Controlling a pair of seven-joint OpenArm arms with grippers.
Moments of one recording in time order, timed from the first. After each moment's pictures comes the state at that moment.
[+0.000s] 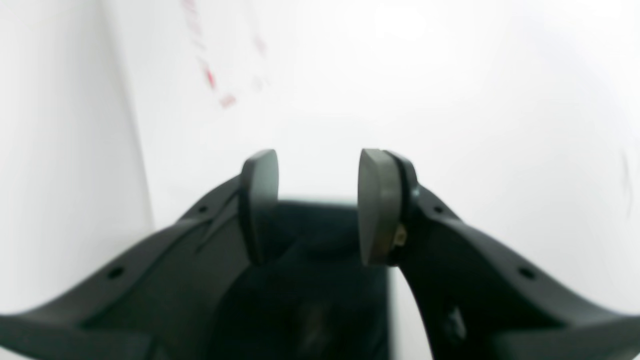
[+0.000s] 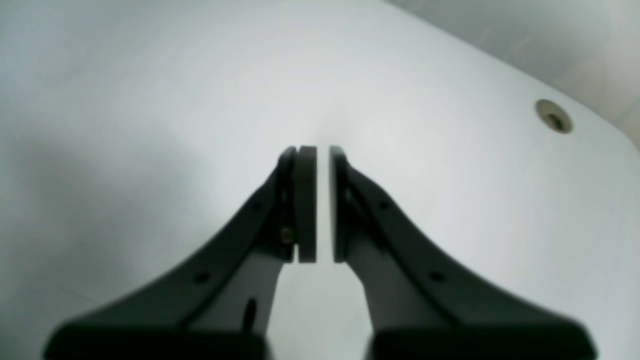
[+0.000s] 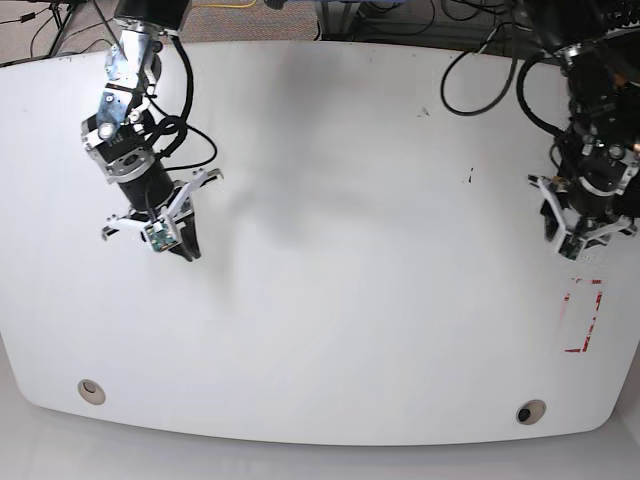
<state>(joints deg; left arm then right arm) 2.6 -13.9 -24.3 102.6 7.4 -41.8 37.9 -7.5 5.6 18.7 106.8 -1.0 40.2 -27.0</state>
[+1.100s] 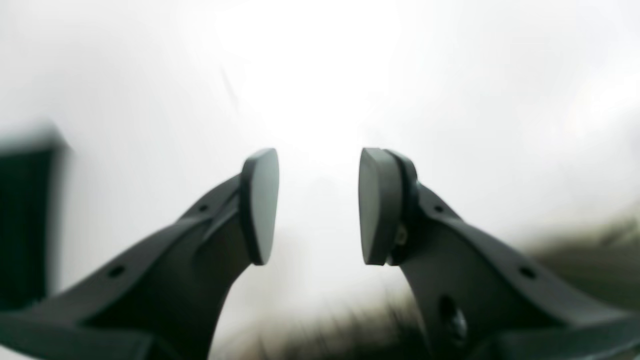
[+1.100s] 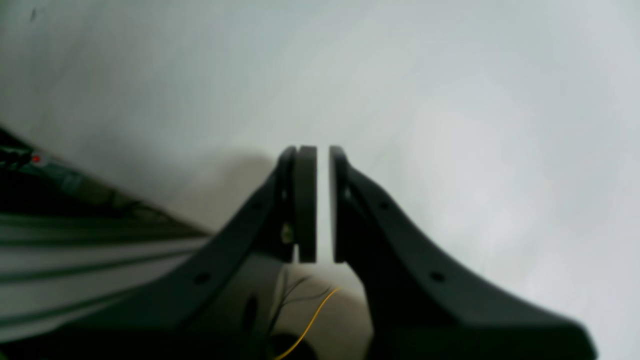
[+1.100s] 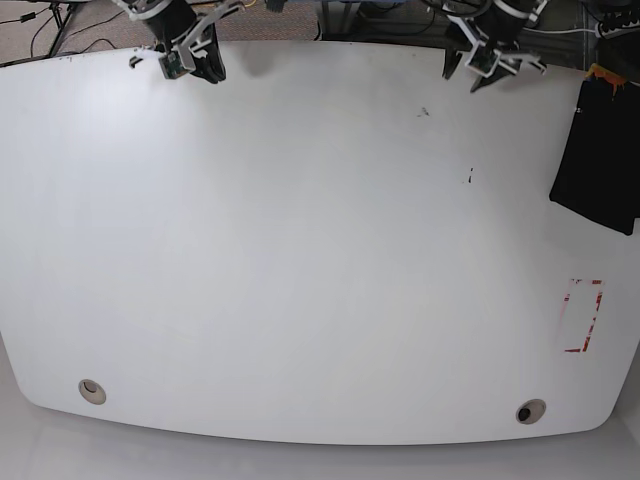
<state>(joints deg) 52.5 -4.6 -14.7 114.2 11.3 -29.2 5.7 -50.1 3.1 20.9 113.0 7.2 40.1 -15.4</state>
